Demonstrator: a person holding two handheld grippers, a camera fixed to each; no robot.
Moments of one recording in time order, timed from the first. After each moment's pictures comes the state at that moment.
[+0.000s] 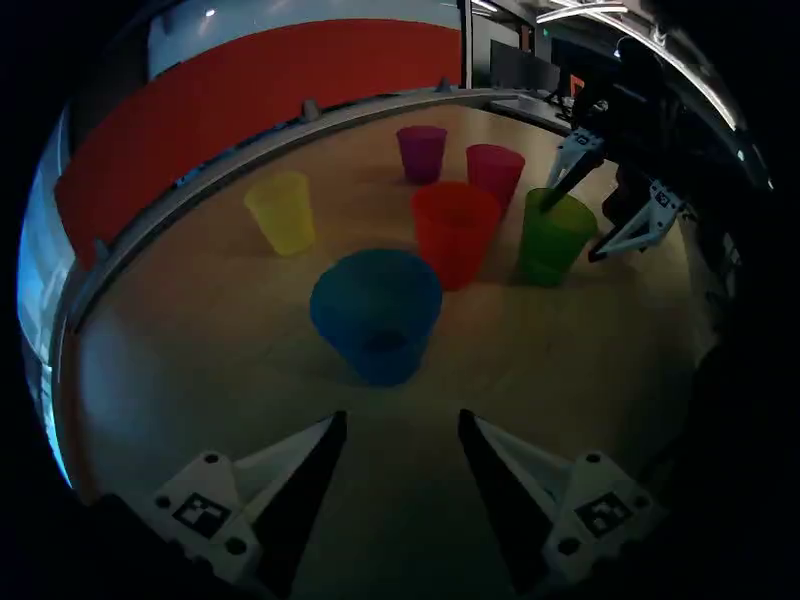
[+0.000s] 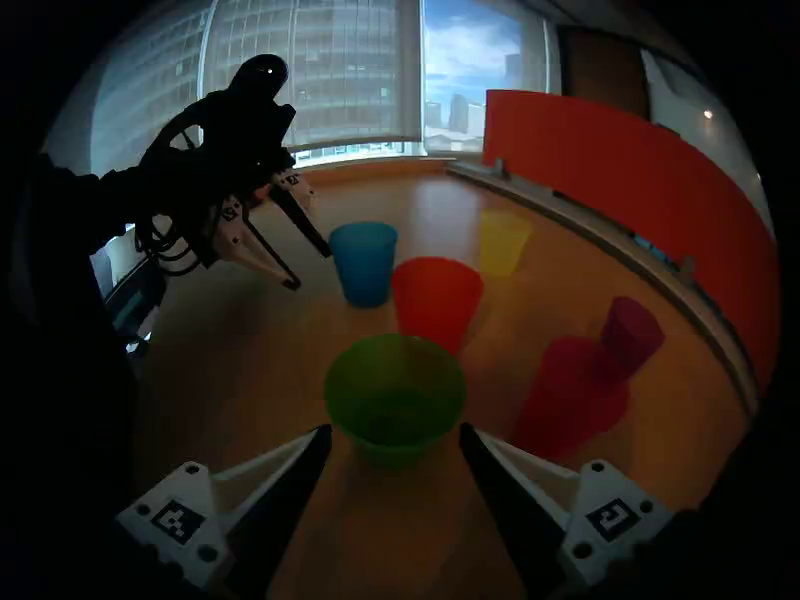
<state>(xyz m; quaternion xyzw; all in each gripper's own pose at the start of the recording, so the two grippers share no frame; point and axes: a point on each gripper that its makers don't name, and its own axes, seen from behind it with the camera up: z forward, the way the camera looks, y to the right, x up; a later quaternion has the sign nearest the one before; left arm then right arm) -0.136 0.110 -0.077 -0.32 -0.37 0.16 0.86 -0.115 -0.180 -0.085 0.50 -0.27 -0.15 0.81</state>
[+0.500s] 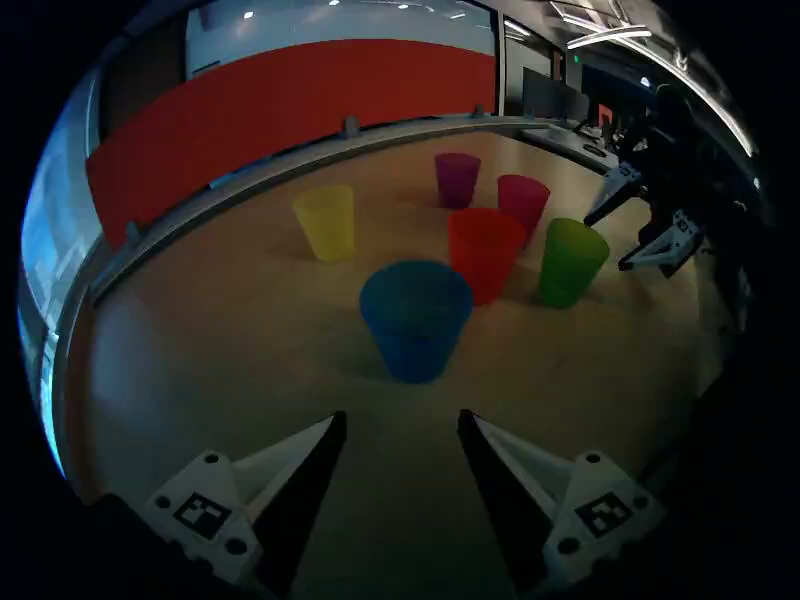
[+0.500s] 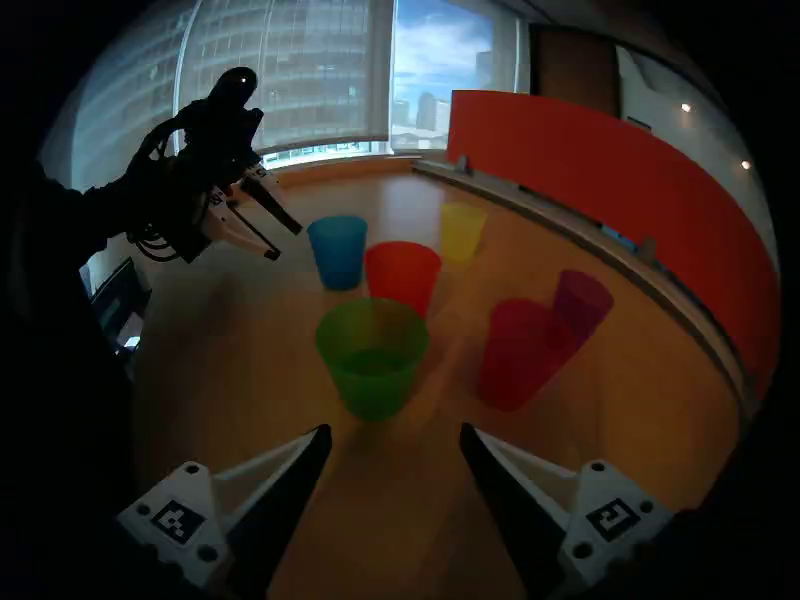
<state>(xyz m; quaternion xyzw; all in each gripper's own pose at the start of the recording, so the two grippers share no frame) -0.116 0.085 -0.075 -0.27 -0.34 0.13 0.89 -0.106 -0.128 -0.100 0.44 -0.27 -0.15 0.84</state>
